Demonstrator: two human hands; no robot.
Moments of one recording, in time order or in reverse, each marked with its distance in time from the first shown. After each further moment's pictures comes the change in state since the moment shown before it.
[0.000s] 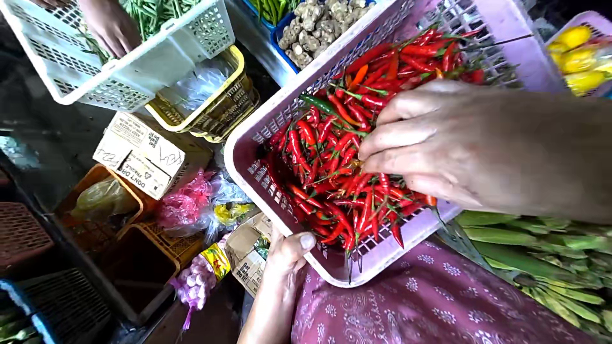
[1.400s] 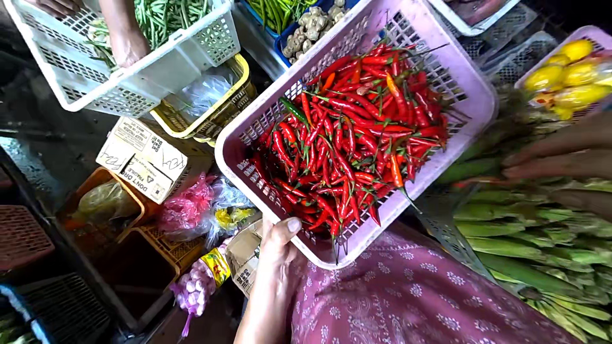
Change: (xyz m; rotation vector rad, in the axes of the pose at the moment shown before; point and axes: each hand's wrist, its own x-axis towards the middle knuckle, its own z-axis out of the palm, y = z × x) left_hand 0.029 0.007 -0.021 0.086 0.127 0.043; right_hand -0.117 -0.004 -0.026 0.275 0.019 0.549
